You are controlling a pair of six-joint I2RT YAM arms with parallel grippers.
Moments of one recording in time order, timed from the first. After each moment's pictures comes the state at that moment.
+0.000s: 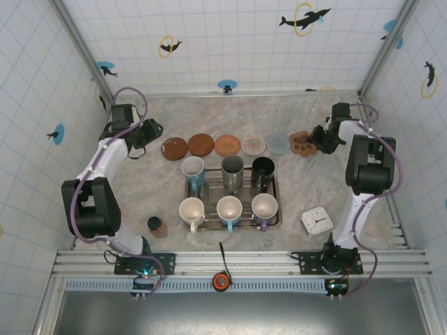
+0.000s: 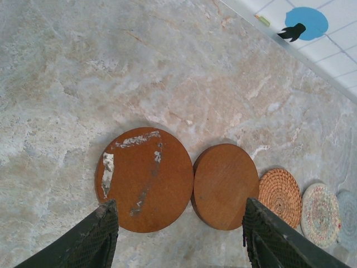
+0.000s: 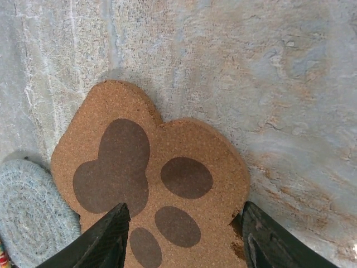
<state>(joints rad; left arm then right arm) 0.04 1.59 1.18 -0.41 0.33 -0.44 -0.09 2.05 1.40 -0.54 -0.31 0.41</state>
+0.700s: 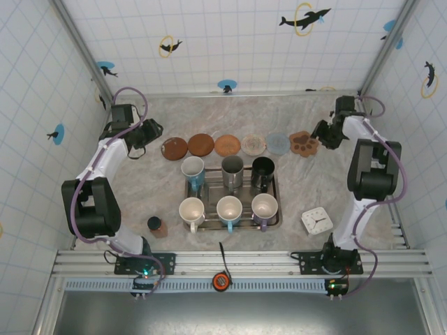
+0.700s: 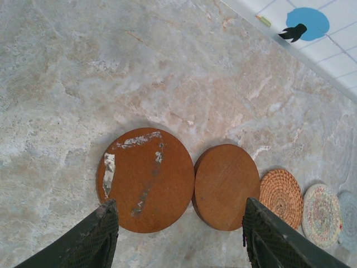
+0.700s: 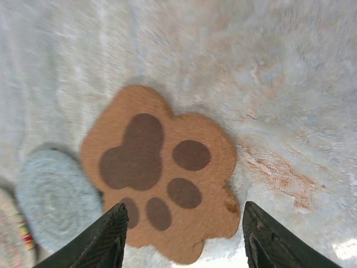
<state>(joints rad) 0.04 1.59 1.18 -0.41 0.32 -0.44 -0.09 1.95 1.45 -0.65 -0.25 0.39</state>
